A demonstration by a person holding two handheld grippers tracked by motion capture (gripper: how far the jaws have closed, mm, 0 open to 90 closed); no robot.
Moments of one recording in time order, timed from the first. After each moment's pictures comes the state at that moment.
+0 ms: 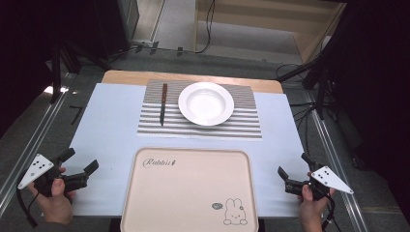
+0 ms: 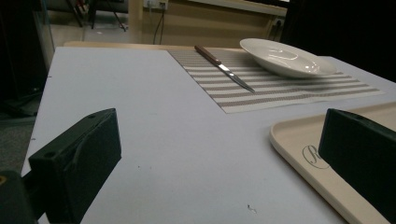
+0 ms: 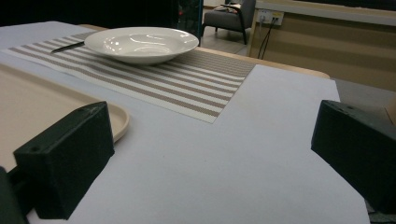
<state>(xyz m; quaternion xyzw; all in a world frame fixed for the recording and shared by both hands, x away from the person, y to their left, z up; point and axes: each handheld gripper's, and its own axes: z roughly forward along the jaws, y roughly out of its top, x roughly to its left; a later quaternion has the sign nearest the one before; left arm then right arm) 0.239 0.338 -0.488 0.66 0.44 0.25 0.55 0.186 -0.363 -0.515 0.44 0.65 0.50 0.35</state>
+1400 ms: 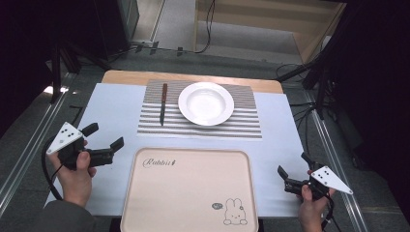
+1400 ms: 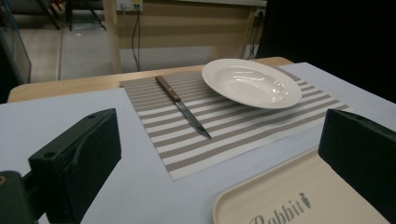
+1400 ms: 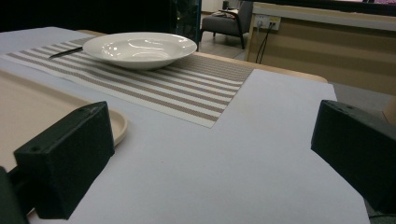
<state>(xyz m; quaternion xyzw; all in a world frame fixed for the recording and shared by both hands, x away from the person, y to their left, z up) 0.274 0.257 -0.409 0.70 0.40 0.24 0.54 0.187 -0.363 -0.517 0.44 0.65 0.51 0.36</state>
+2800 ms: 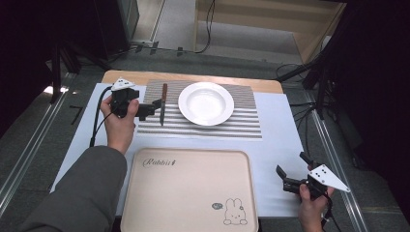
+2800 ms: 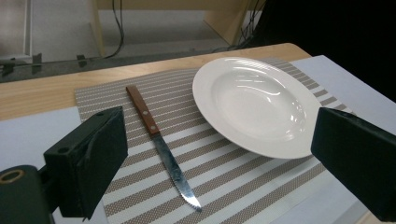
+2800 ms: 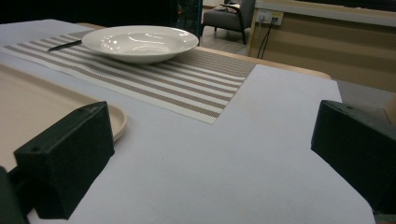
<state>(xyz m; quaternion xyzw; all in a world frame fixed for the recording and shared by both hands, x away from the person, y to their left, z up) 0.411 0.164 -0.397 0.74 0.44 0.17 0.47 0.192 -0.360 -0.518 0.44 0.66 0.50 0.35</state>
